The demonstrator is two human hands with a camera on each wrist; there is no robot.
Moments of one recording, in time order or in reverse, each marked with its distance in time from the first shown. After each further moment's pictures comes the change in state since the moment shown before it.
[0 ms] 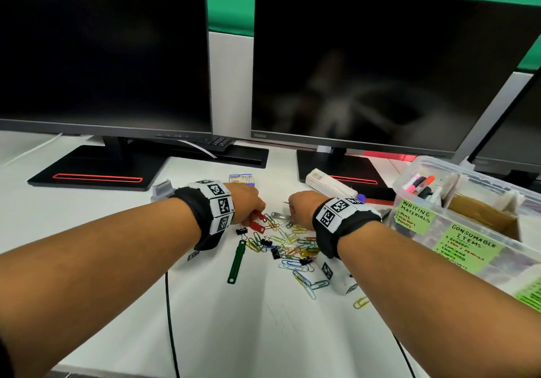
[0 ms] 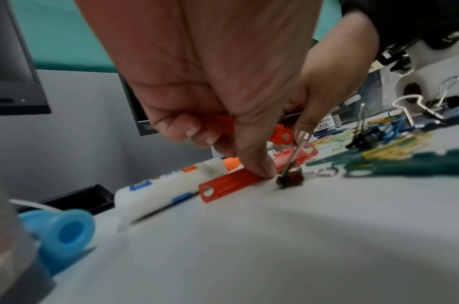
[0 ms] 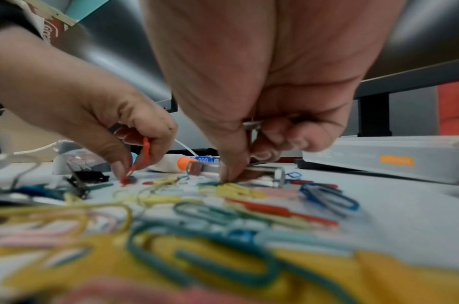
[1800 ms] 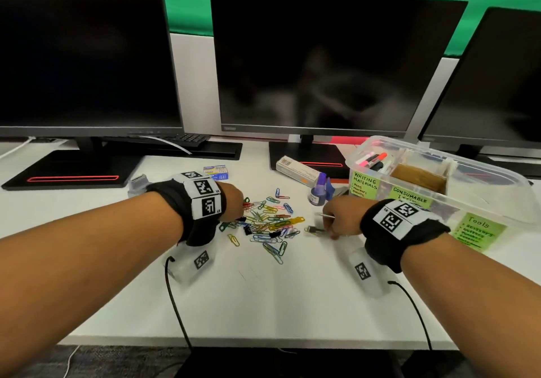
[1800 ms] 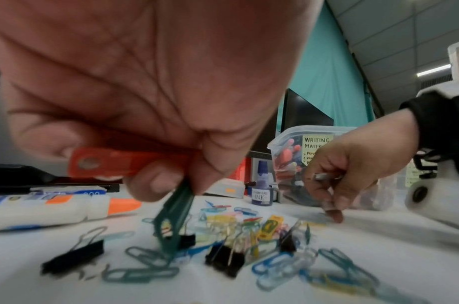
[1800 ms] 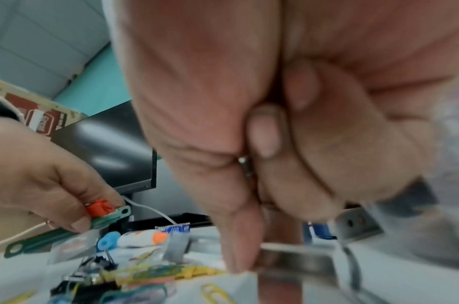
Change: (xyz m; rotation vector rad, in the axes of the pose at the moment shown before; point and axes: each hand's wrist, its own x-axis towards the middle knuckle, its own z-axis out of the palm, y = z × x) left_hand -0.037 0.059 -0.017 -0.124 -0.080 -0.266; right_hand -0.114 0.079 0.017 0.031 -0.115 0.094
